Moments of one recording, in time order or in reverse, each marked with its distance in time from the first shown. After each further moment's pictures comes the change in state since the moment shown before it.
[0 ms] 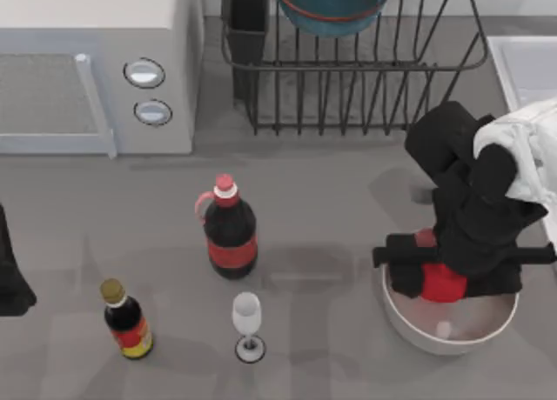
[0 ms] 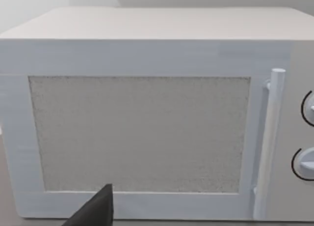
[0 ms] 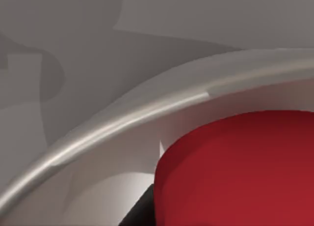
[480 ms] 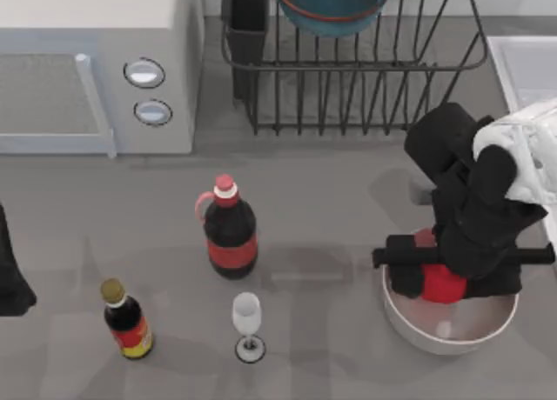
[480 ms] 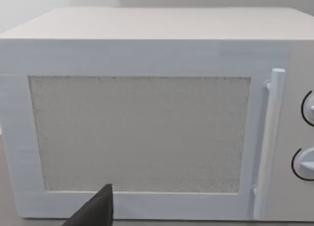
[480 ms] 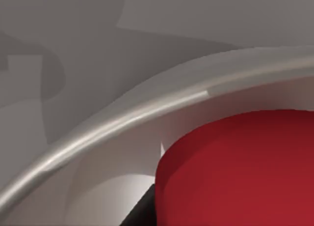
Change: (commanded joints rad) left arm 0.000 0.000 0.000 0.000 0.000 0.000; right arm 0.000 0.000 0.000 0.000 0.000 0.000
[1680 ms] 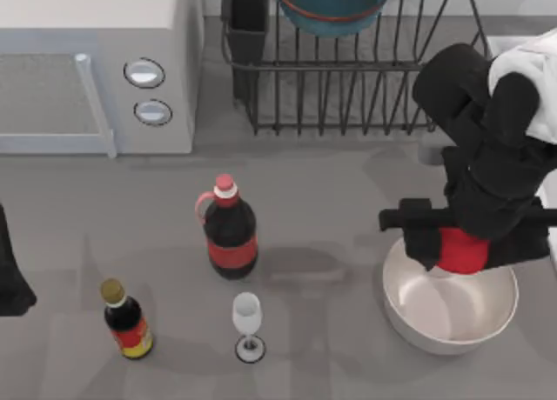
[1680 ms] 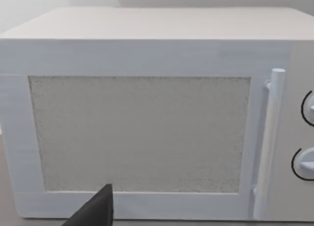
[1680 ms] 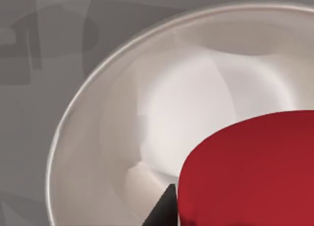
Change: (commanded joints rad) left arm 0.000 0.000 0.000 0.000 0.000 0.000; right arm 0.022 -0.186 0.202 -0.348 -0.001 0.000
